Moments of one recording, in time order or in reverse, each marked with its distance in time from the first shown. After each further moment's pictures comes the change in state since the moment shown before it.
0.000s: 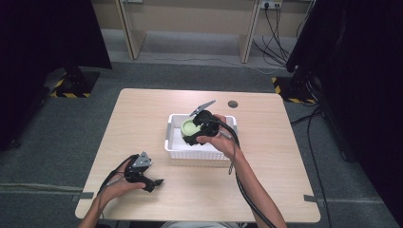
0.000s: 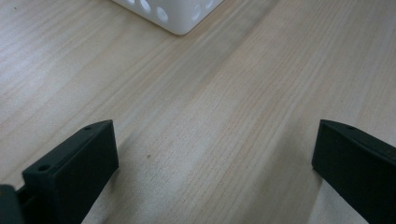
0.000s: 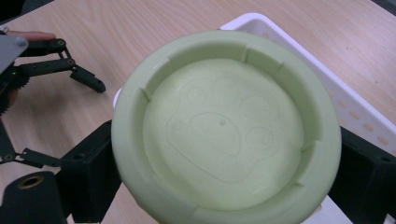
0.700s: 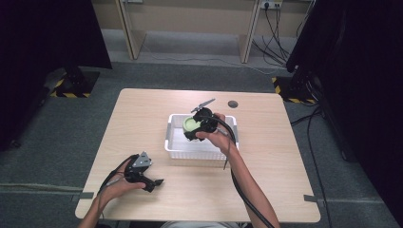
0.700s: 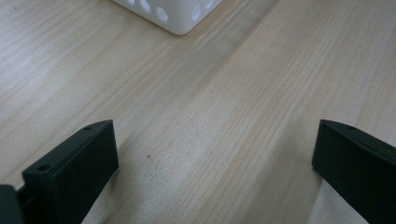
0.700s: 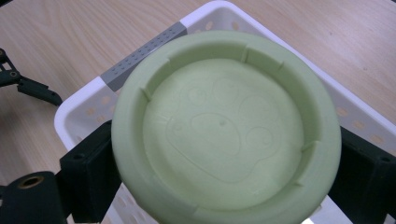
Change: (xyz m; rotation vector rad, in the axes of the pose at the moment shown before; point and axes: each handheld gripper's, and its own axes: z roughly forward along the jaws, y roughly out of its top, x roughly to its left) left arm 0.000 0.000 0.000 0.002 0.000 0.001; right arm -0.022 0.000 0.028 0.012 -0.042 0.069
